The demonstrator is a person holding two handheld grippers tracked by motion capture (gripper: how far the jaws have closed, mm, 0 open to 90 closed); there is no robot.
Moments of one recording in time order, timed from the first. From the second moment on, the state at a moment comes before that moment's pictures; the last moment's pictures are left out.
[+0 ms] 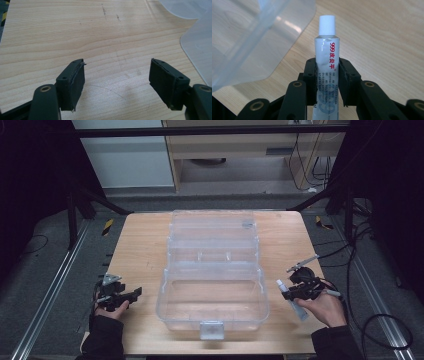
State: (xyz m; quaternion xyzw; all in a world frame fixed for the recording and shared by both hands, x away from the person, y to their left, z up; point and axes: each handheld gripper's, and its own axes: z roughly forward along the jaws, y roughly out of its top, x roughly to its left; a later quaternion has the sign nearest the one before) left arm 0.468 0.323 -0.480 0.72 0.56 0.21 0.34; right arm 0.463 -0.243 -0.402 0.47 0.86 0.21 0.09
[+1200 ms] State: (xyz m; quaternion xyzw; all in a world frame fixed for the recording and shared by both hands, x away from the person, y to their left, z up) left arm 0.469 0.321 -0.482 0.73 0.56 0.20 0.34; right arm 0.463 -0.209 -0.319 0.36 0.89 0.27 0.12
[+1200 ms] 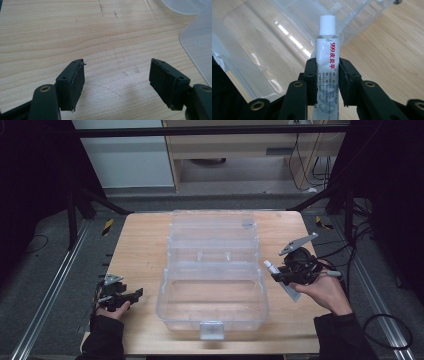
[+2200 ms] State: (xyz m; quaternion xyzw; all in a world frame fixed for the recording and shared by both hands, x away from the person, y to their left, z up) left arm 0.469 0.322 -0.482 0.73 0.56 0.20 0.34; right arm 0.478 -0.121 -0.321 0.21 0.94 0.25 0.08
